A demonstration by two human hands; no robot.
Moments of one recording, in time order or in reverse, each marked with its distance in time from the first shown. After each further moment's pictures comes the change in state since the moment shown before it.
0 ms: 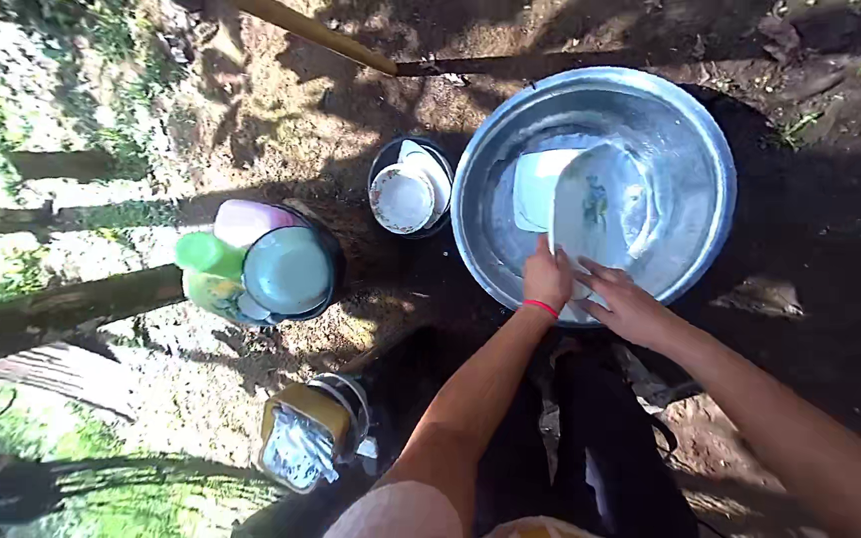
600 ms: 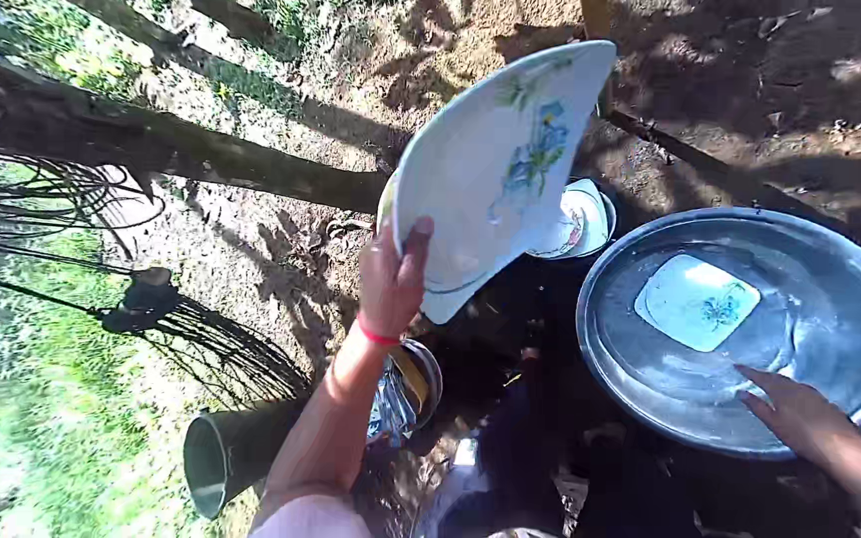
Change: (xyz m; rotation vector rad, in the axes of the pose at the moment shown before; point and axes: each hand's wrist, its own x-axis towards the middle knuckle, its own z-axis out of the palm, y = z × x) left_hand -0.190 -0.080 -0.466 -0.025 0.887 0.351; right_hand 0.054 -0.126 -0.029 -0.450 -0.186 0.114
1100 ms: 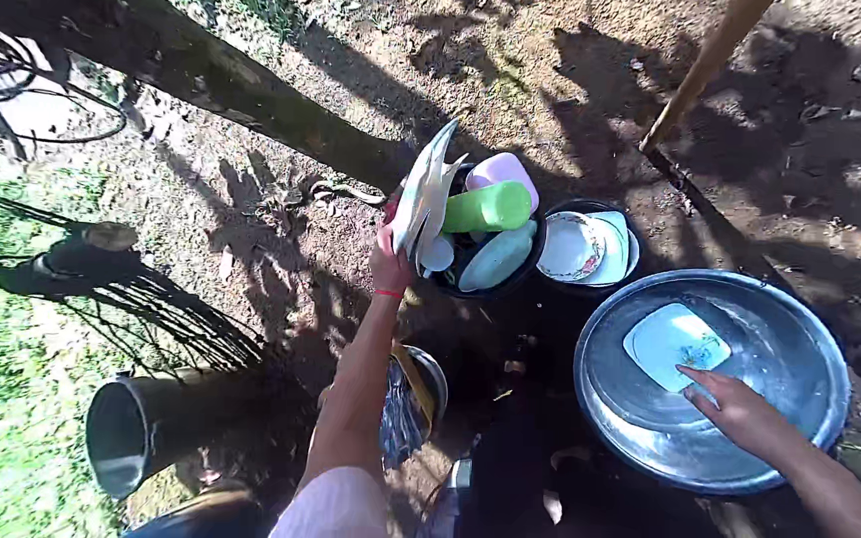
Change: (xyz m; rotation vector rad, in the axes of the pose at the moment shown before) left_hand 0.016 -0.286 -0.004 0.289 0.155 -0.318; right_hand 0.074 -0.156 -0.035 -0.215 -0.145 -0.068
